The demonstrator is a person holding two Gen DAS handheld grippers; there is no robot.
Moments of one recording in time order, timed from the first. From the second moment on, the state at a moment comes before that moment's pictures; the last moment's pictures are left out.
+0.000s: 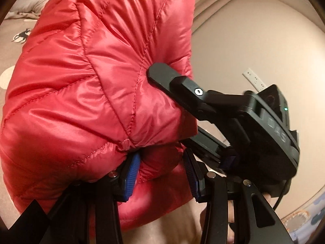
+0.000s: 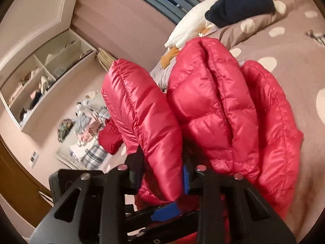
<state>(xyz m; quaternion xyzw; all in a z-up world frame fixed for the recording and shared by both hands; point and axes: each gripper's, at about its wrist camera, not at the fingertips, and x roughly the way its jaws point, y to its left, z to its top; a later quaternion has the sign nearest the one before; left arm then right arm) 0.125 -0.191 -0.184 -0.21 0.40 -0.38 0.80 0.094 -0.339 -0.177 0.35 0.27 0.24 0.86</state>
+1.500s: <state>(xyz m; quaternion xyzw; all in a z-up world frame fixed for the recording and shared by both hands) 0.179 -0.138 -0.164 -0.19 0.32 -0.23 0.90 0.039 -0.389 -0.160 0.24 0.28 -0.16 0.91</state>
